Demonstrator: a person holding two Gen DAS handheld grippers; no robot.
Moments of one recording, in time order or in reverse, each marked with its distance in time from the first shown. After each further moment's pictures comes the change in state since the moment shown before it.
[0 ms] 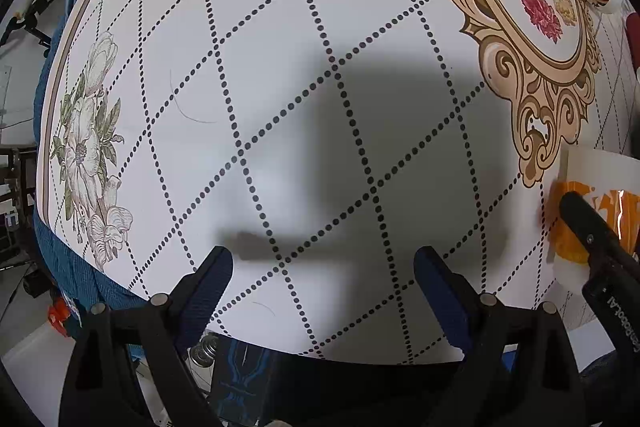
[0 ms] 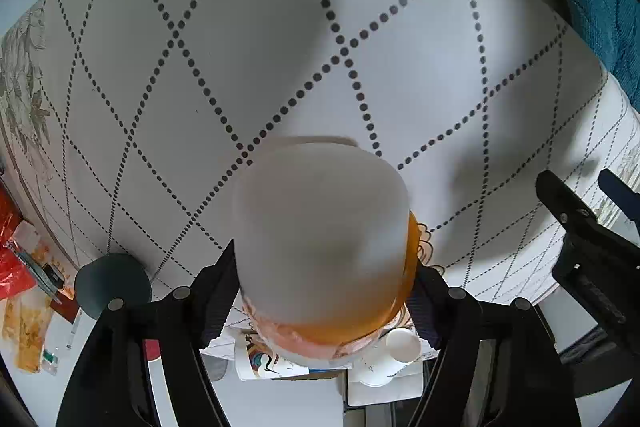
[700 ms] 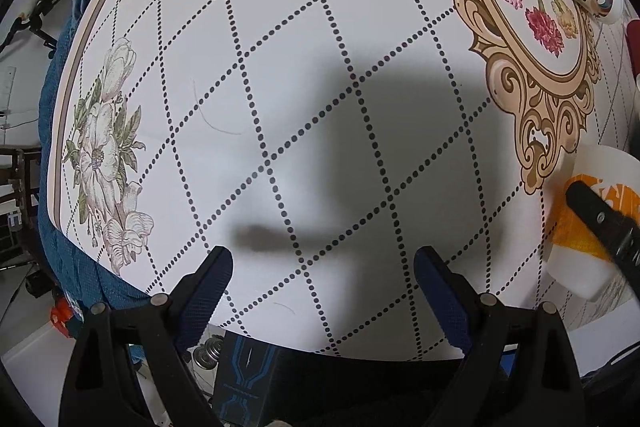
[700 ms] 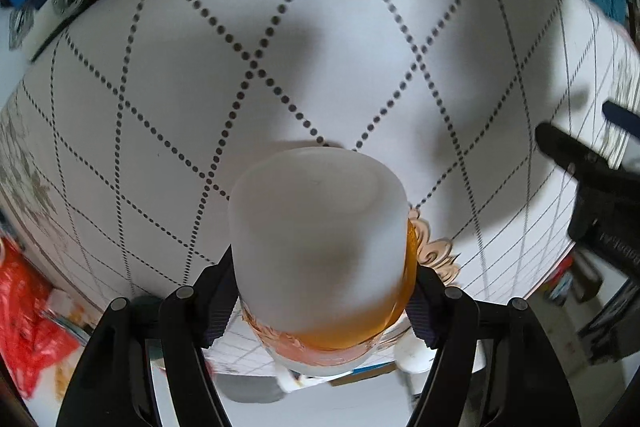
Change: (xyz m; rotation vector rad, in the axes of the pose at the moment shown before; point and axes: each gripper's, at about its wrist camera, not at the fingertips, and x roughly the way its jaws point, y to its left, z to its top) left arm -0.013 0.007 0.010 -0.001 -0.009 0.026; right arm -0.005 -0.053 0.003 0.304 0.002 0.118
